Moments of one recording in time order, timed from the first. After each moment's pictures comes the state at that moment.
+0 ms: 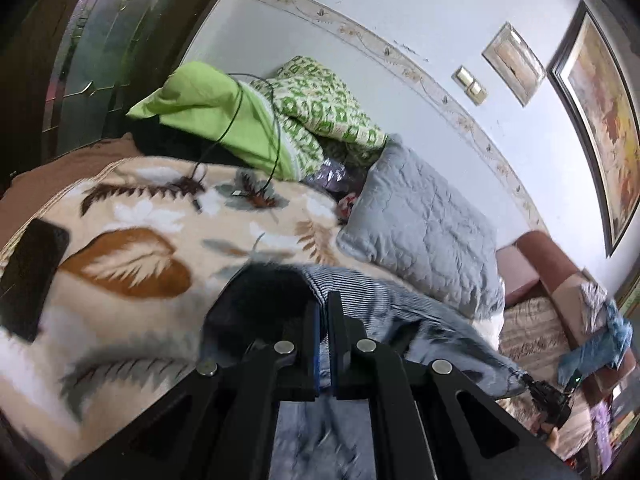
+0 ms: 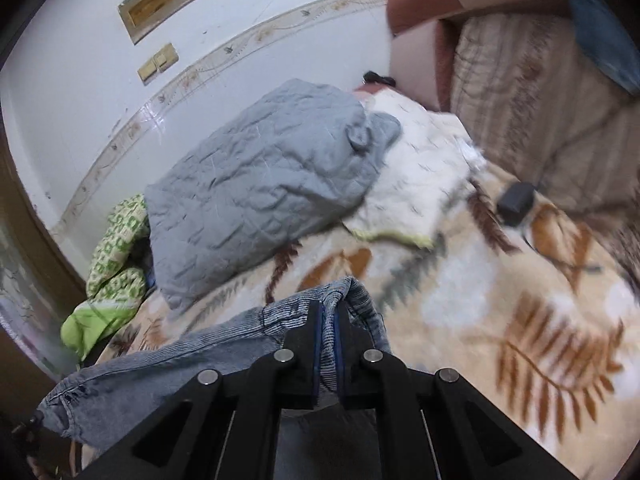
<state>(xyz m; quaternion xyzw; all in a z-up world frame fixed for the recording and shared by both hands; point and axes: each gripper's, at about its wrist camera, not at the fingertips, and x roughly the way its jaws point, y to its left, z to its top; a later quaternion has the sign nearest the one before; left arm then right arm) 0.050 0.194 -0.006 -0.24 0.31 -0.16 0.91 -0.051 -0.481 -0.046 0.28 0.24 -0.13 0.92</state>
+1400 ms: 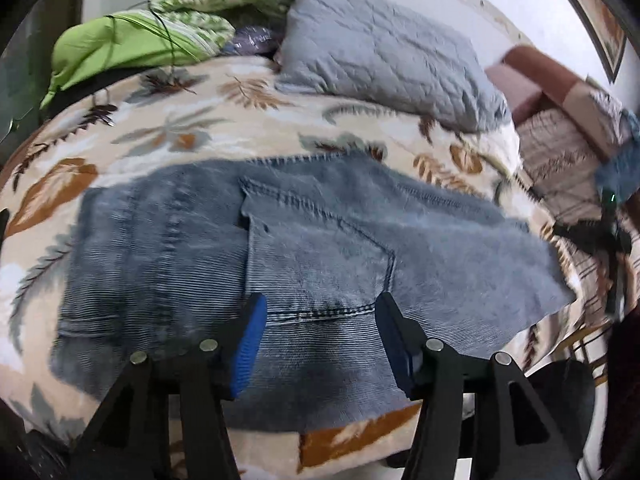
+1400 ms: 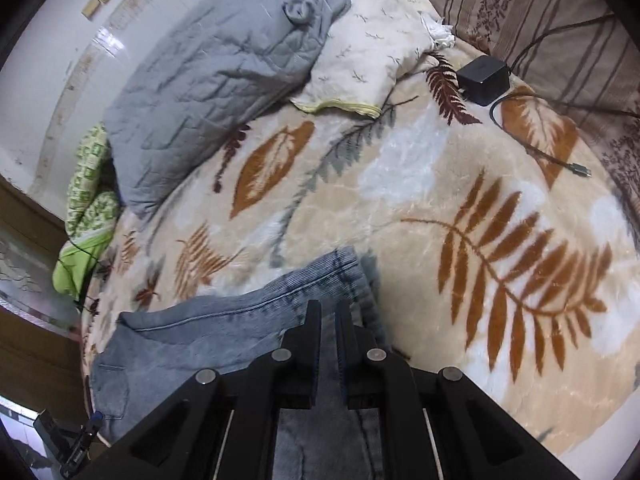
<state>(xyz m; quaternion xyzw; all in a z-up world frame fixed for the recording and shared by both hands) 0.016 0.041 -0.089 -0.01 0.46 -0.22 0.86 -0.045 -0.528 -0.099 0.32 0.44 -0.09 0.83</state>
